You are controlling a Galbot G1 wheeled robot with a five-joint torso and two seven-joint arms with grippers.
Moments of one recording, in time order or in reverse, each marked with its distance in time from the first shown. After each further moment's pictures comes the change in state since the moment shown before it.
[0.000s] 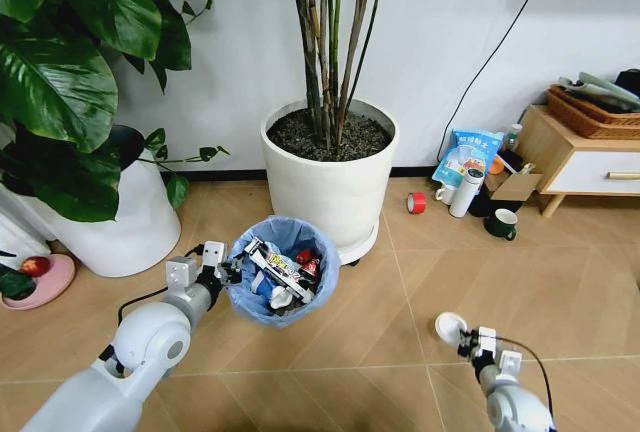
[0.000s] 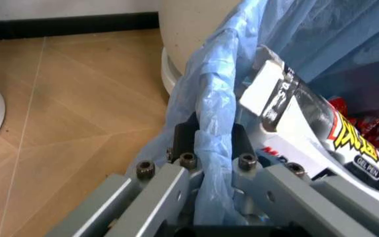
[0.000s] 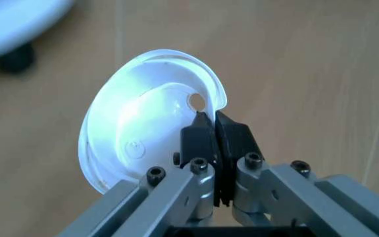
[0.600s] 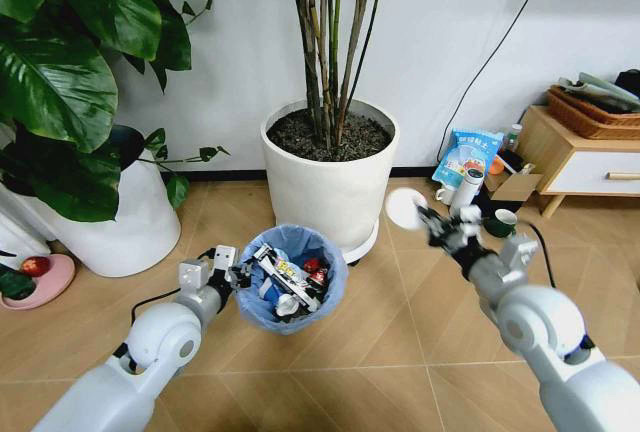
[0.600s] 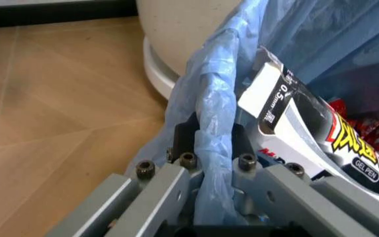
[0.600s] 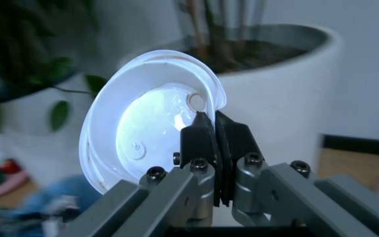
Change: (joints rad) left arm -0.075 -0.024 0.090 0.072 0.014 0.011 0.032; right arm 0.265 -0.253 -0.188 0.663 0.333 -0.284 -0.002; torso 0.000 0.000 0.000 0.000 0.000
